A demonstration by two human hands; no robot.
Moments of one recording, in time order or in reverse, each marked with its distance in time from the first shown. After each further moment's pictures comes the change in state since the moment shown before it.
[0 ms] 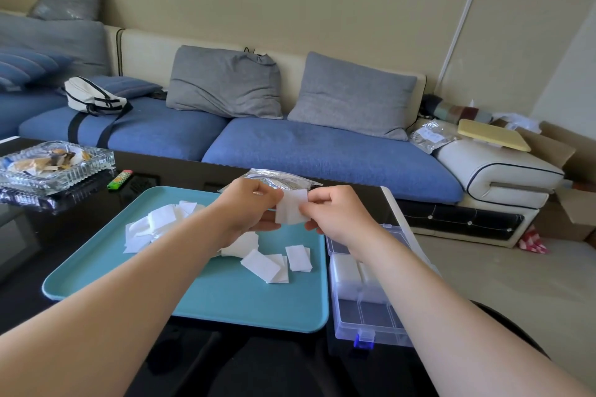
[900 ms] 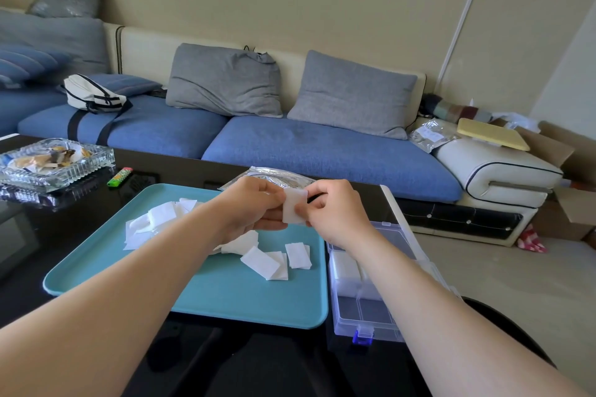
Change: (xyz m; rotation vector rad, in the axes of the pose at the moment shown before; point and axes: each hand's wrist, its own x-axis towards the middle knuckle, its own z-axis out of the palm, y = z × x) left_hand -0.004 0.004 0.001 -0.007 -0.115 -0.023; right_hand 0.002 0.003 0.006 -0.151 0.114 -0.122
